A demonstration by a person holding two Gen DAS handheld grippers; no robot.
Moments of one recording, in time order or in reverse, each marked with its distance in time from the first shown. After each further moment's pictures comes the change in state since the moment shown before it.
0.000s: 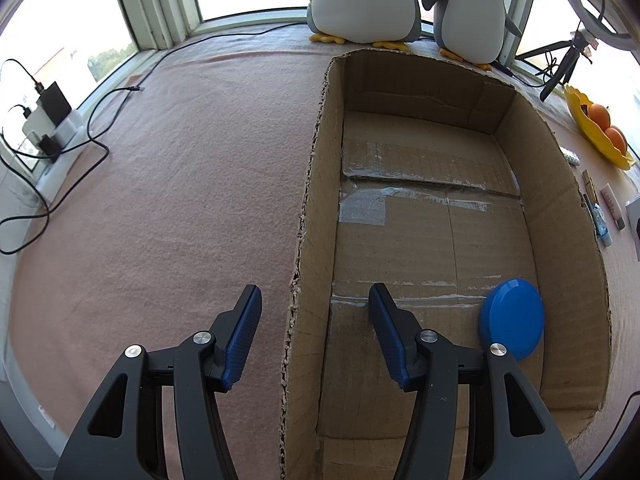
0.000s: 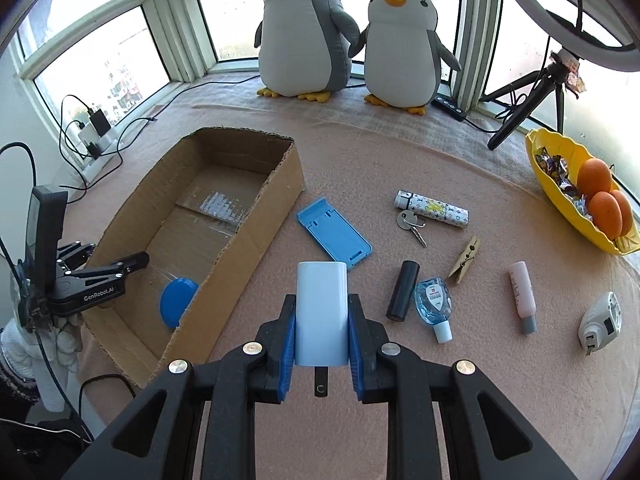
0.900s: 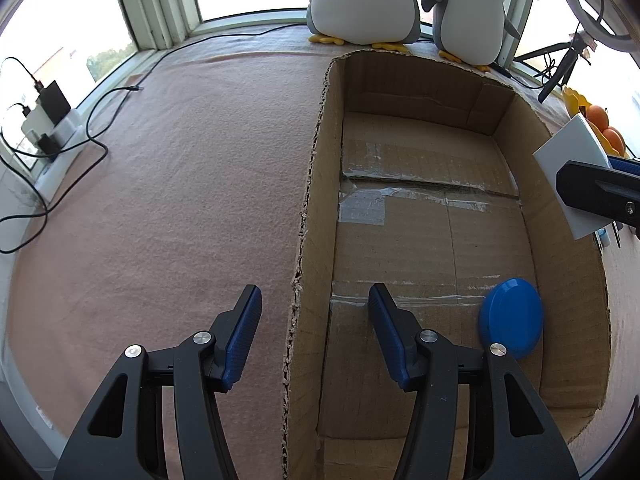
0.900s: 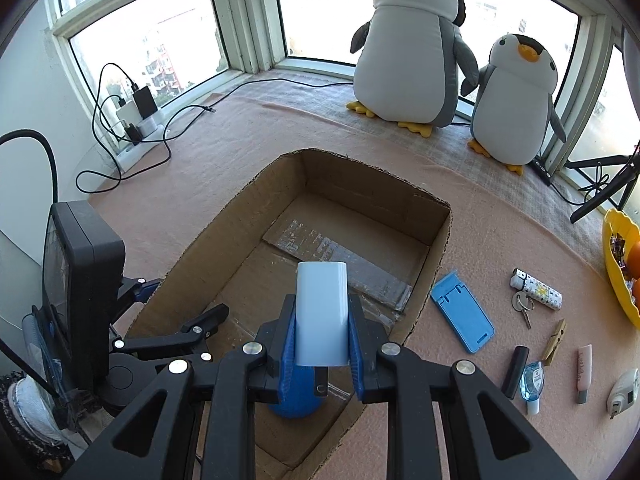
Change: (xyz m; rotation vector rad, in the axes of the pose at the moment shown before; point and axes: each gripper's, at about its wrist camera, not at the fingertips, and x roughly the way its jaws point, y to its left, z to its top) left arm 0.000 0.001 0.000 -0.007 -0.003 -0.009; right arm 0.045 0.108 0.046 -0.142 0.006 0.045
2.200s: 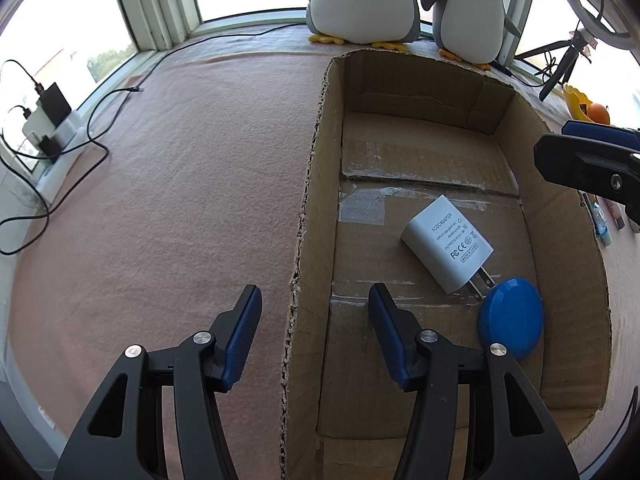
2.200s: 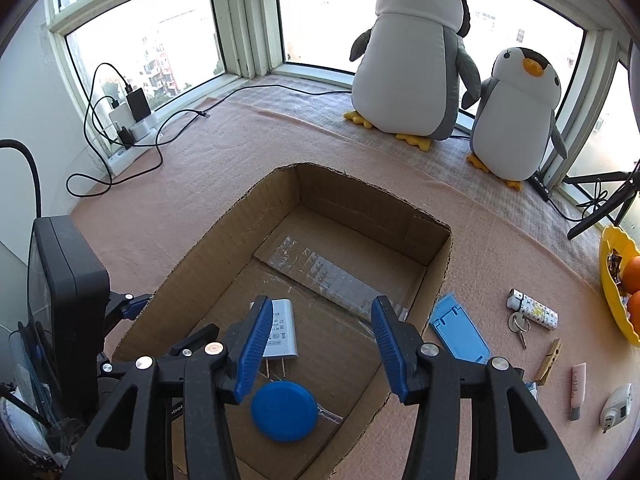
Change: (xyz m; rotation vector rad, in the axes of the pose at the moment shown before) left arm 0.001 0.001 -0.001 0.005 -0.002 0.003; right arm 0.005 -0.001 0.010 -0.015 -0.029 -0.032
